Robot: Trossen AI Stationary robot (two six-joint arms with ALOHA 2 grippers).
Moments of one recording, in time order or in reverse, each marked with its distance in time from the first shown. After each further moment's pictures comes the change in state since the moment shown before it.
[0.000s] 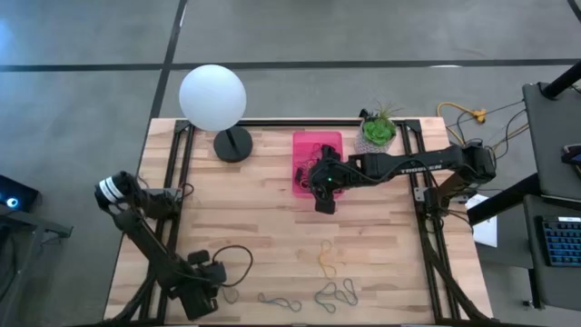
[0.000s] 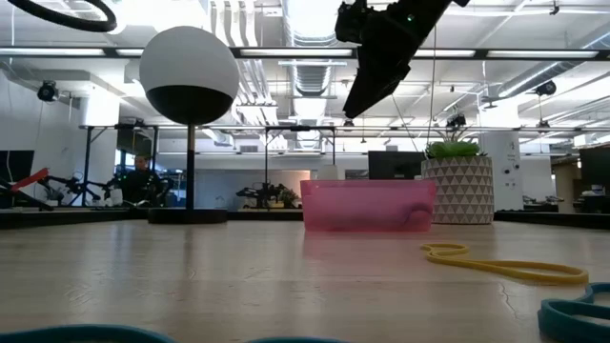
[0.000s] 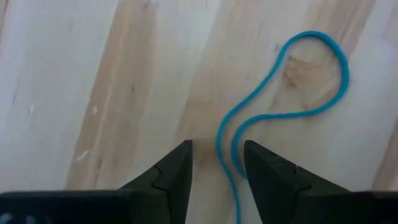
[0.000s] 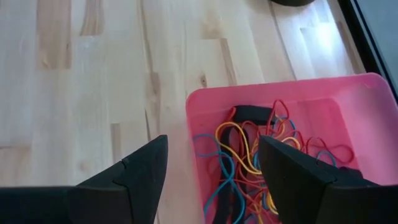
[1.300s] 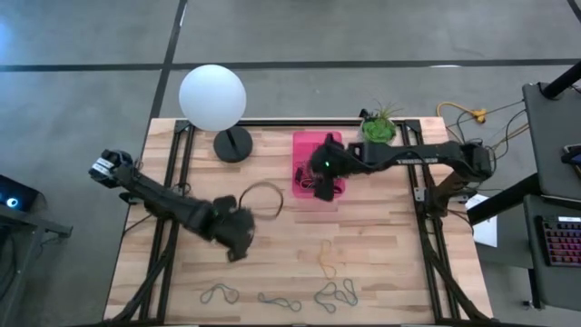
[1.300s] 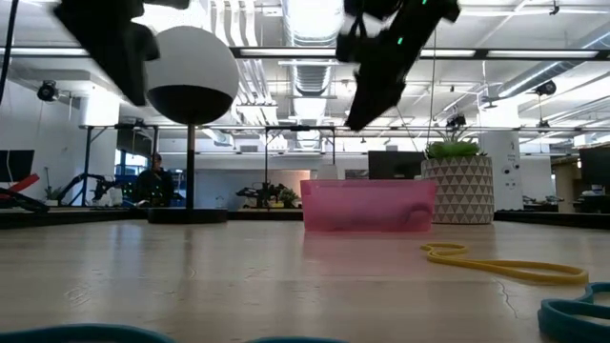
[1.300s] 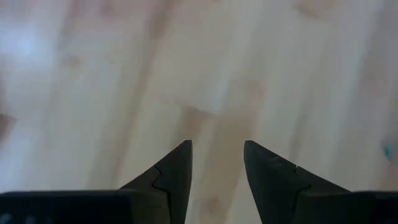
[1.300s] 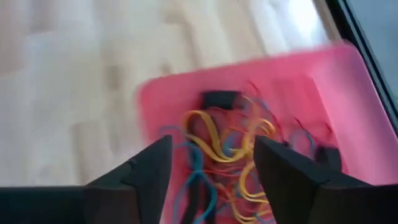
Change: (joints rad) left arm 0.546 -0.239 0.230 -0.377 -0.116 0.631; right arm -0.131 0.023 0.014 -0.039 -0.032 0.027
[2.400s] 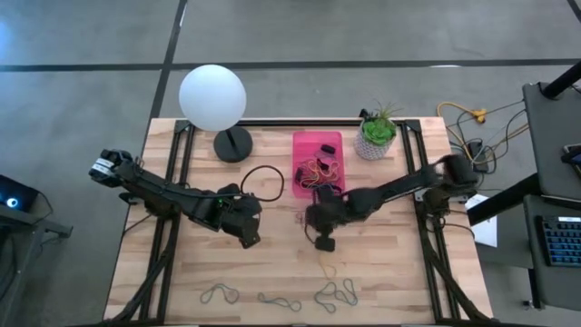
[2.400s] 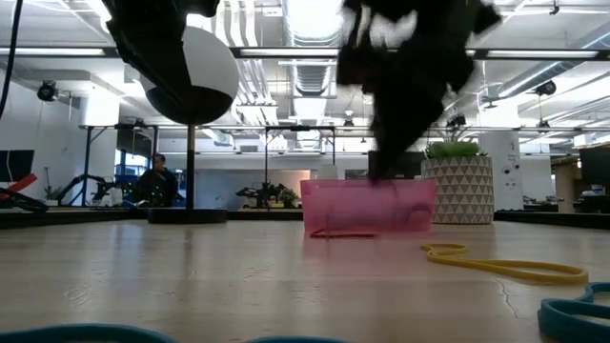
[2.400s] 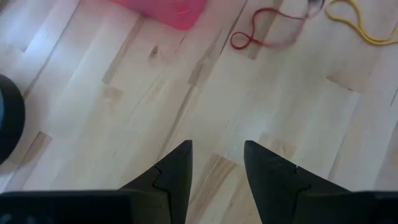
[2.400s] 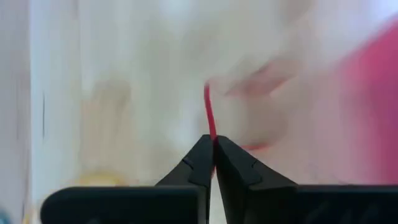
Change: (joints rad) left arm 0.082 0.000 0.000 0.075 -0.137 -0.032; right arm 0.336 0.177 -0.126 0.174 -0.113 0.231
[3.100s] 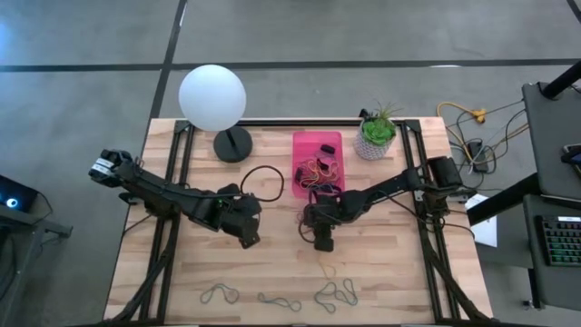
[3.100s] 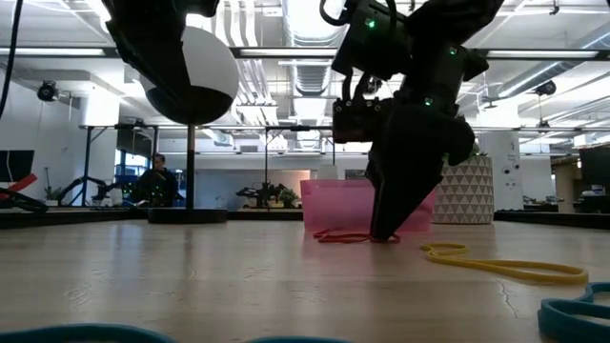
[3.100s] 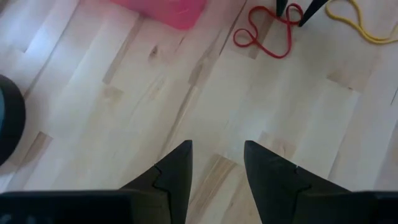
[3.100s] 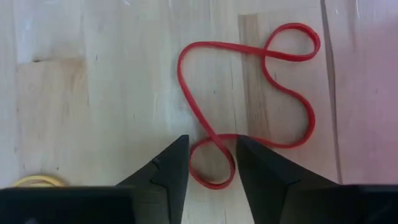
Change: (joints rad) left arm 0.000 0.000 0.000 -0.002 0.000 0.003; right arm -0.033 0.124 -0.044 0.088 -0.060 -0.035
